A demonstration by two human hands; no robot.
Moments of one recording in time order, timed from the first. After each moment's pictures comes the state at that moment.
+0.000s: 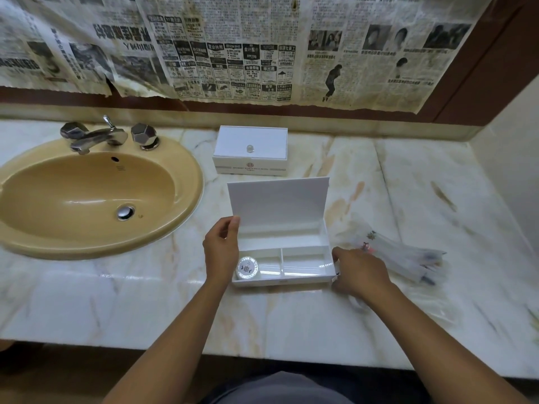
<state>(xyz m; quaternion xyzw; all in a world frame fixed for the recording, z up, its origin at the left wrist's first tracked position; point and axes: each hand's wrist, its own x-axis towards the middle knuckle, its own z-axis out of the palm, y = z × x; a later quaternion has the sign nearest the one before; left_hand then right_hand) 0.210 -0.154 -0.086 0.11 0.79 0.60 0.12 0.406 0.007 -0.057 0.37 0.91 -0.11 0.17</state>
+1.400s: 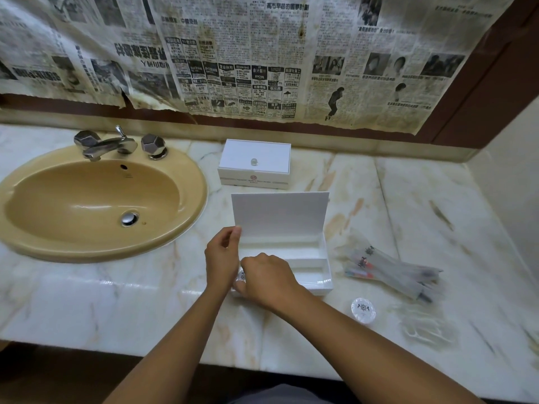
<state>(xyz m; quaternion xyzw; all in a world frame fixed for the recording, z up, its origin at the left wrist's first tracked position) 0.208 -0.154 -0.090 0.11 0.78 0.60 0.12 0.307 -0.098 -0.006 0.17 0.96 -0.20 0.10</state>
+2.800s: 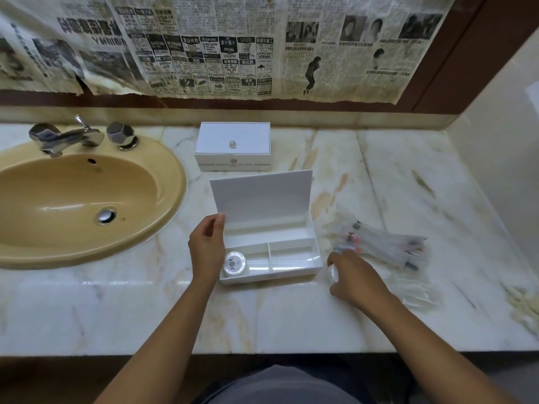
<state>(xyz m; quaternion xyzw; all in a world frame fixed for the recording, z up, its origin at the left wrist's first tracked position) 0.209 -0.155 -0.088 0.12 0.77 0.61 0.13 0.439 -0.007 -0.061 0.39 0.88 -0.22 0.15</state>
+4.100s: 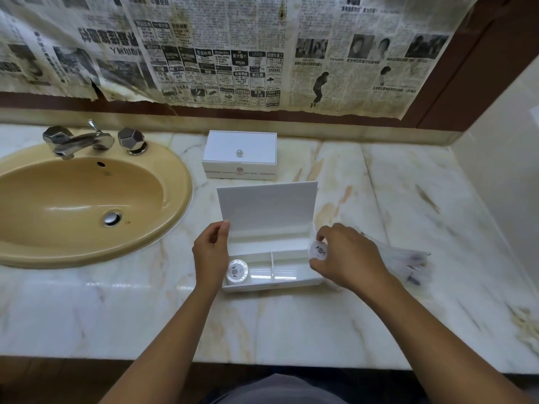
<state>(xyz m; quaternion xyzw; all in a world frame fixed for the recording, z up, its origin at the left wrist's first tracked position) 0.207 -0.154 -0.091 0.11 0.77 0.62 0.13 0.389 -0.008 0.011 0.34 0.93 -0.12 0.03</state>
